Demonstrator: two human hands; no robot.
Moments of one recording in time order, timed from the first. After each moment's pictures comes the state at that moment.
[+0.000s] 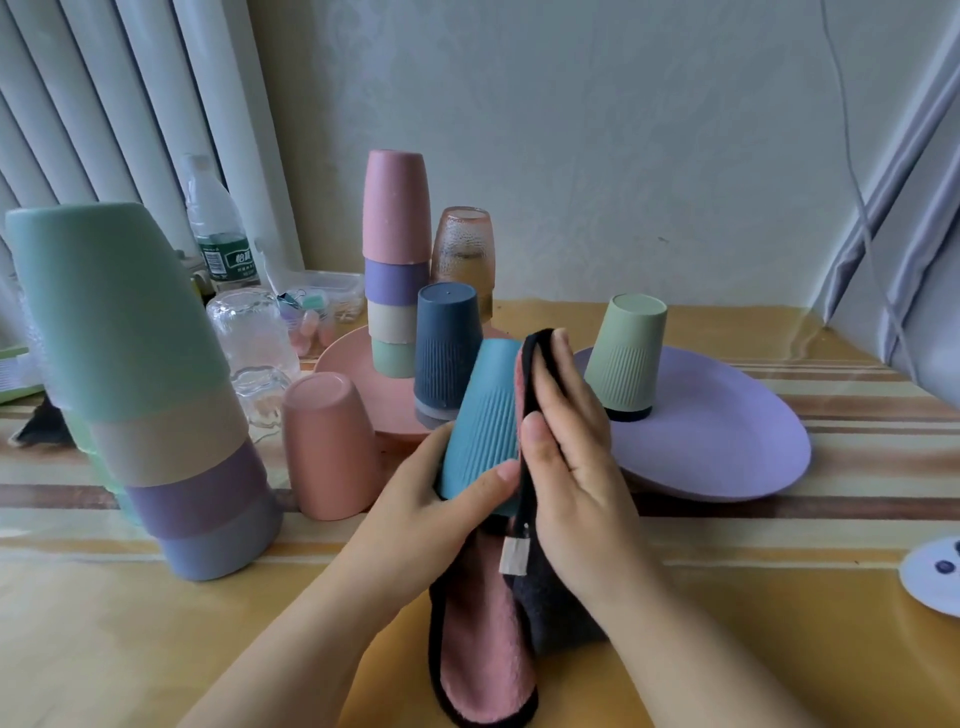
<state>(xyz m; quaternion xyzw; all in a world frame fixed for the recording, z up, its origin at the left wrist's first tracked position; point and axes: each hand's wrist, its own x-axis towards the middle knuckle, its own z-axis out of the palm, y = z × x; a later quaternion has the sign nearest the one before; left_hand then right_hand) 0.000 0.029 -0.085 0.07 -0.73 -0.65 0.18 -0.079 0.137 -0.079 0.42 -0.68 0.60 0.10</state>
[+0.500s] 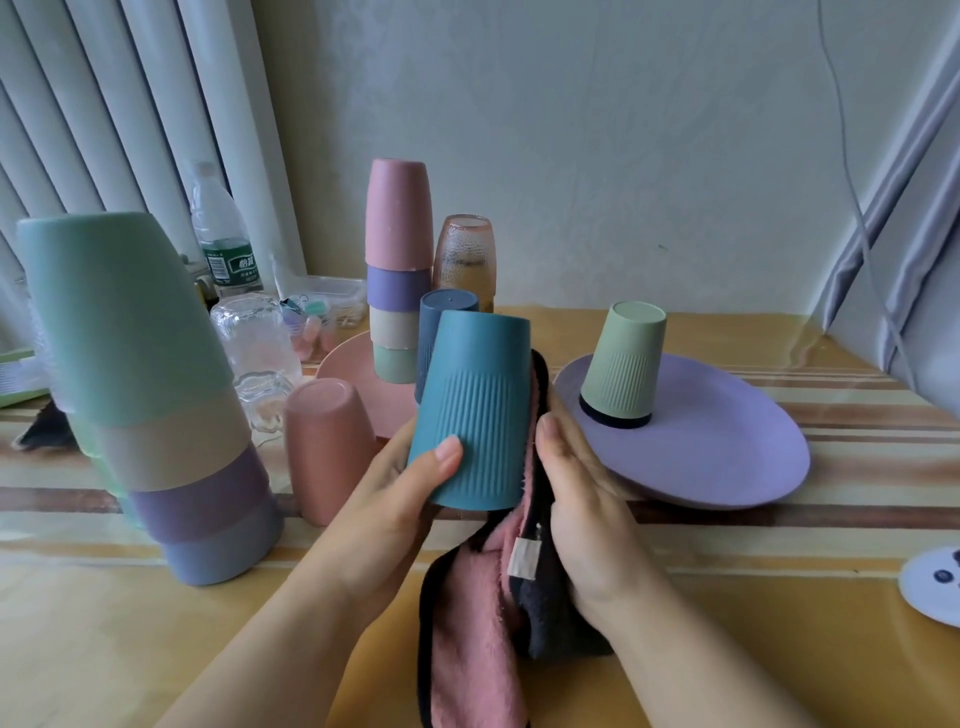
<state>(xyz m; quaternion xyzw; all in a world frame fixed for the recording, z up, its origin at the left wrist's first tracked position) 0.003 0.017 -0.080 0.02 -0.61 -0.77 0.17 -0.070 0.145 -0.071 0.34 -0.59 0.72 -0.15</state>
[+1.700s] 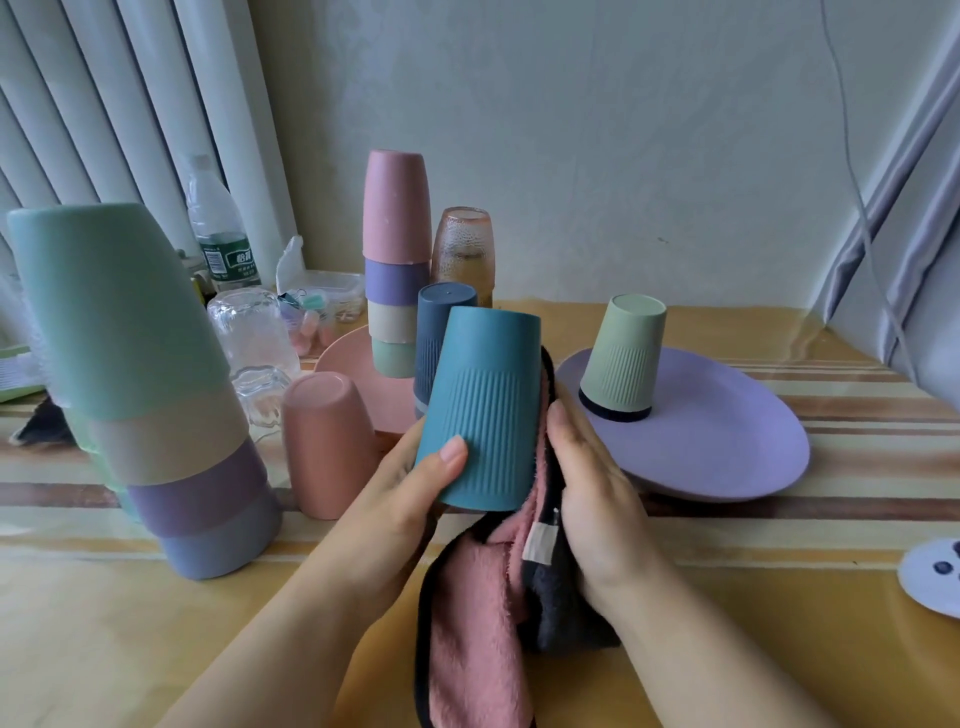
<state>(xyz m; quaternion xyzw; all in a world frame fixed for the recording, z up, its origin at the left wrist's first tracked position) 0.004 0.021 -0.086 0.02 -0.61 -0.78 0.15 -0.078 0.146 -0.076 0.31 -0.60 0.73 -0.15</state>
